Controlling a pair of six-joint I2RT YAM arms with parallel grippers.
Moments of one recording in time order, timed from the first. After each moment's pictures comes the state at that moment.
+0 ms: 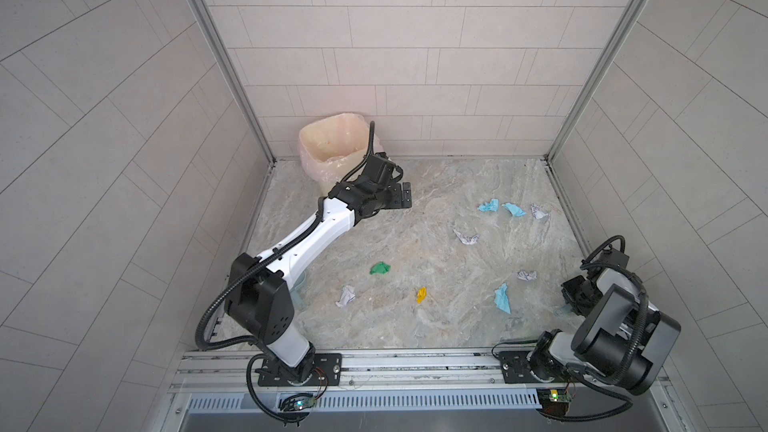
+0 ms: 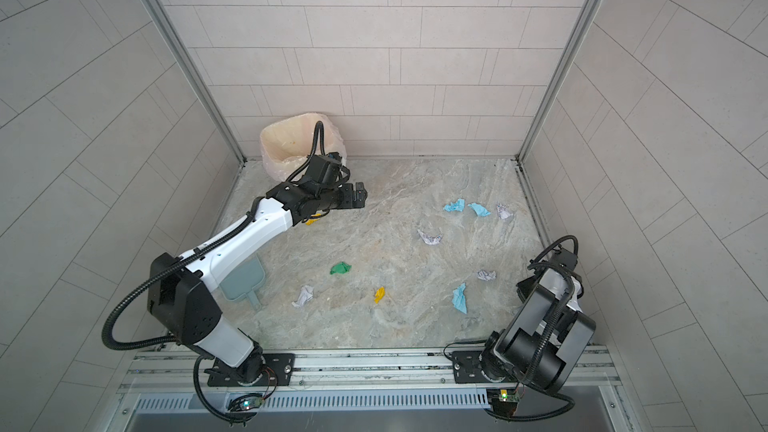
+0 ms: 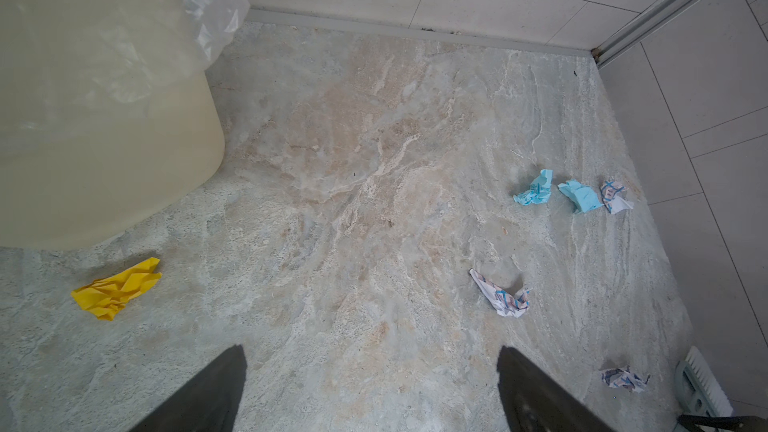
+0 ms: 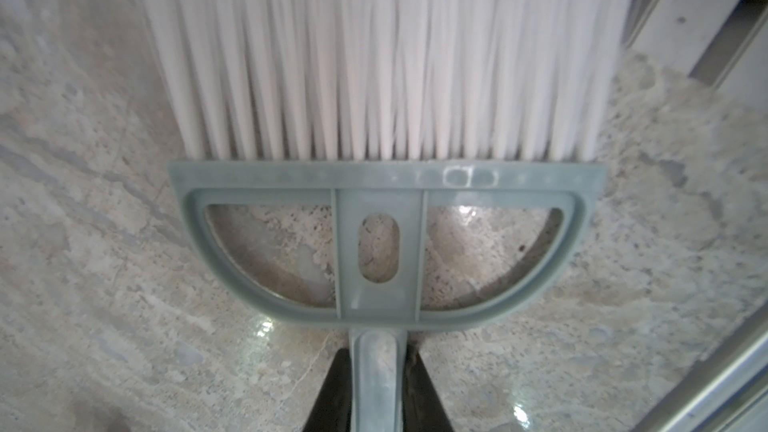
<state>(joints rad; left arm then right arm) -0.55 1.61 1.45 -0.60 -0.05 -0.48 -0.78 1.28 0.59 -0.73 0.00 0.48</state>
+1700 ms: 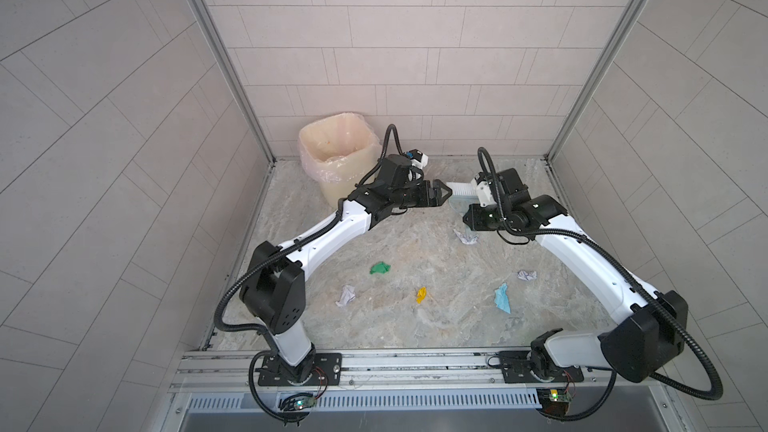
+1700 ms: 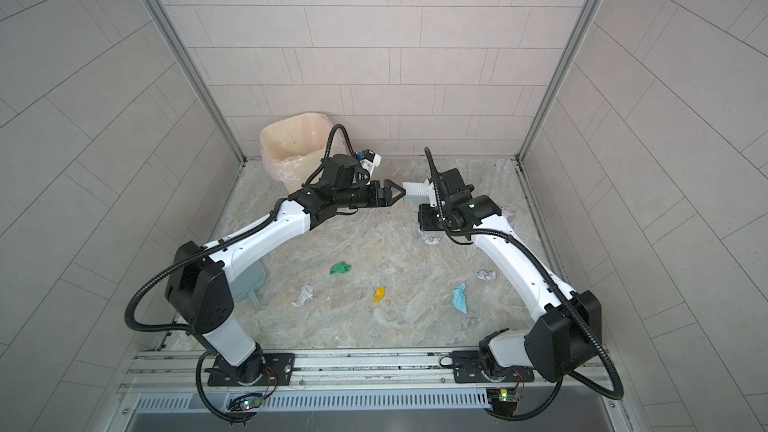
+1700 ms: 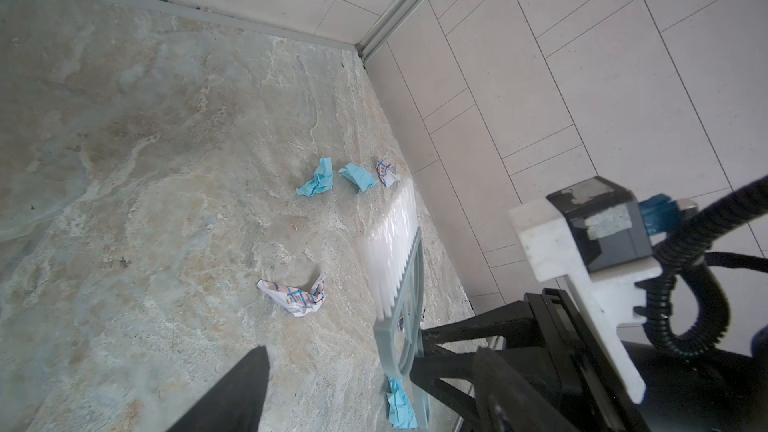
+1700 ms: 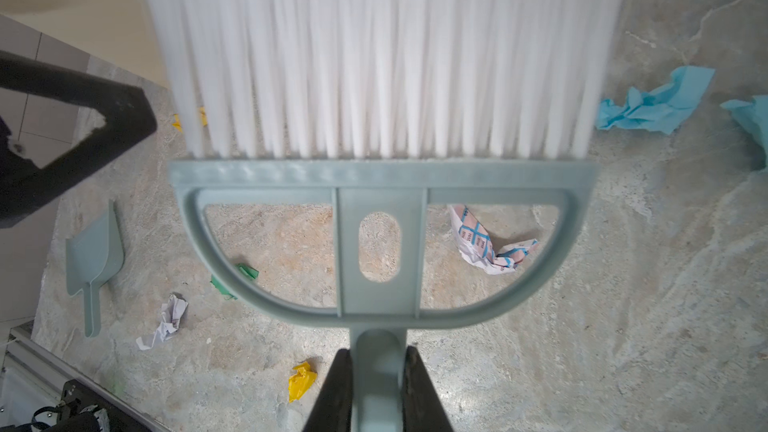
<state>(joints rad) -0.63 1.70 1.44 -0.20 0.42 -0.64 0.37 1.36 1.27 -0.82 -0.16 0.35</state>
